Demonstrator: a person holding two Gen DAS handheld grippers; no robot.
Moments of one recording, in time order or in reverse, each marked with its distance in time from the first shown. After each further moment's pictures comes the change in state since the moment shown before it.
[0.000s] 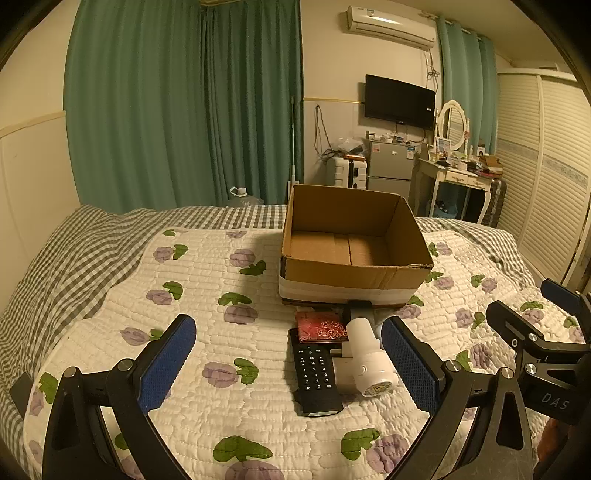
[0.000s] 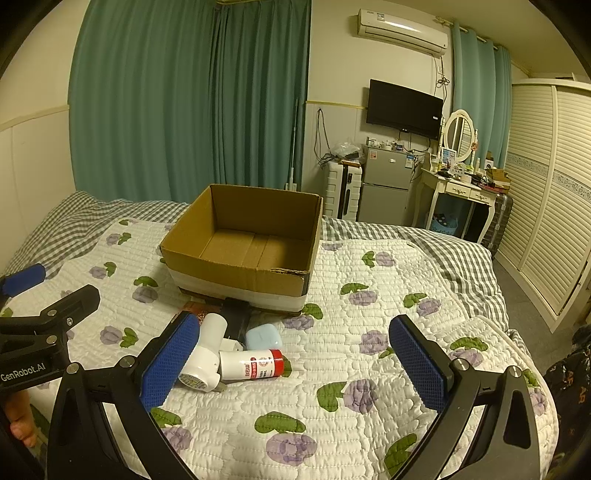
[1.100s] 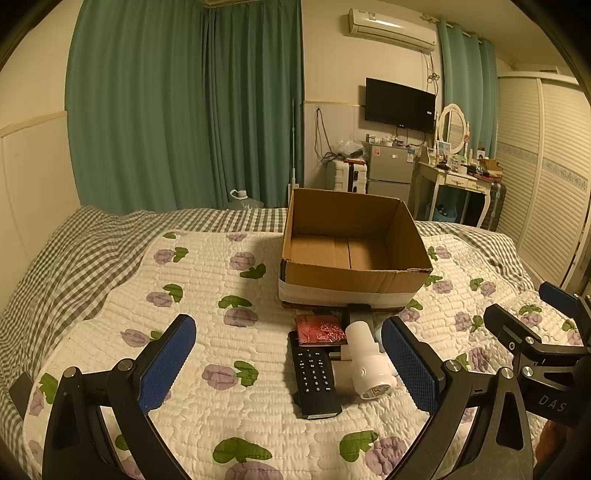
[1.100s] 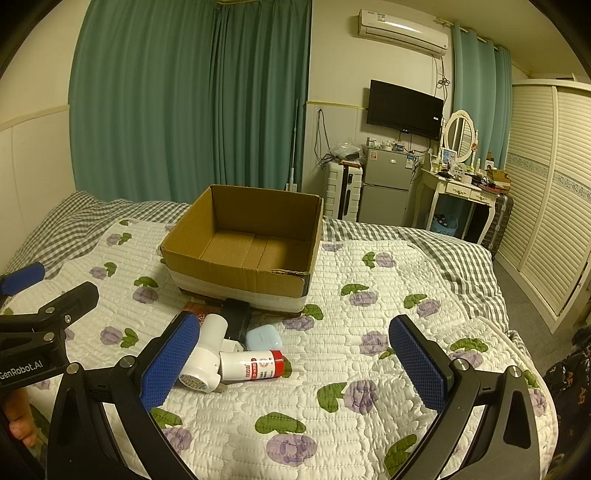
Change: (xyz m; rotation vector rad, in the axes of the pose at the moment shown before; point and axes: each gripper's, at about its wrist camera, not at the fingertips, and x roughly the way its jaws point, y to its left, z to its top) left arm -0.004 -0.002 0.000 -0.005 -0.017 0.002; right arm 0.001 0.001 0.001 -0.001 0.000 0.003
